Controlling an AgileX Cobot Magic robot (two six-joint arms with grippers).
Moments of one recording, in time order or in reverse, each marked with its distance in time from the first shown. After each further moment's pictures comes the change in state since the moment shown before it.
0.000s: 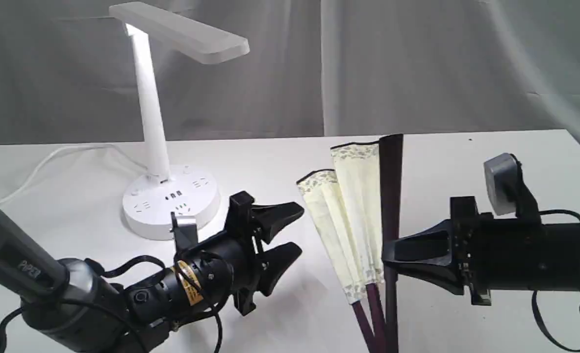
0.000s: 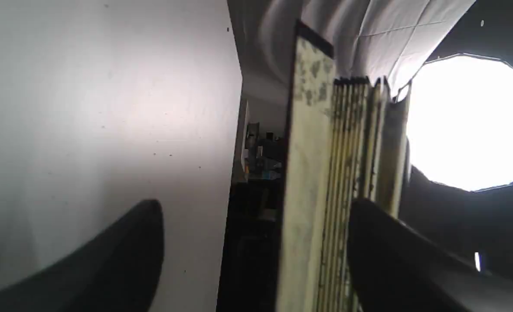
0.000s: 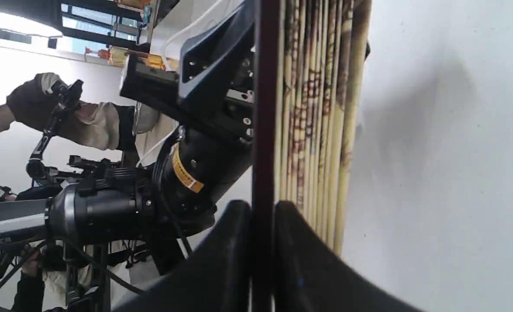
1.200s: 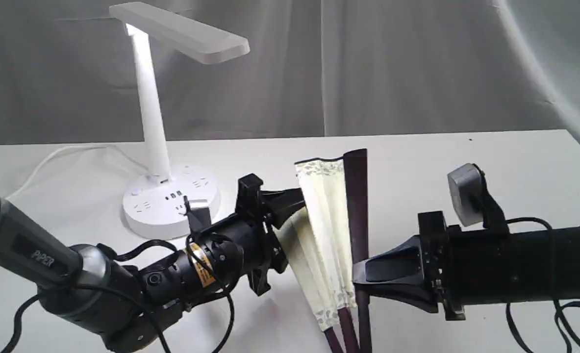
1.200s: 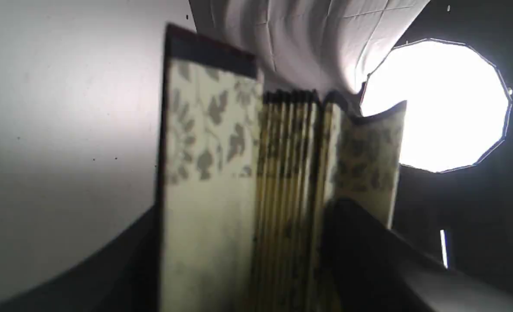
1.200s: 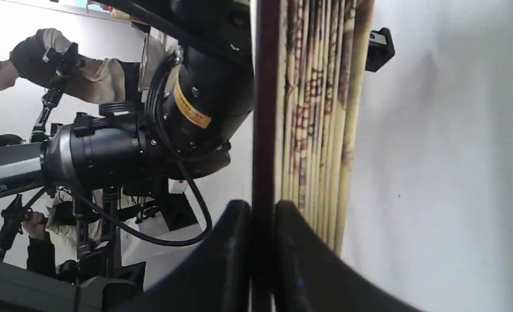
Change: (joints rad) left arm 0.000 0.012 -0.092 0.042 -0.002 -0.047; right arm 0.093 0.000 0.000 -0.016 0.000 0.034
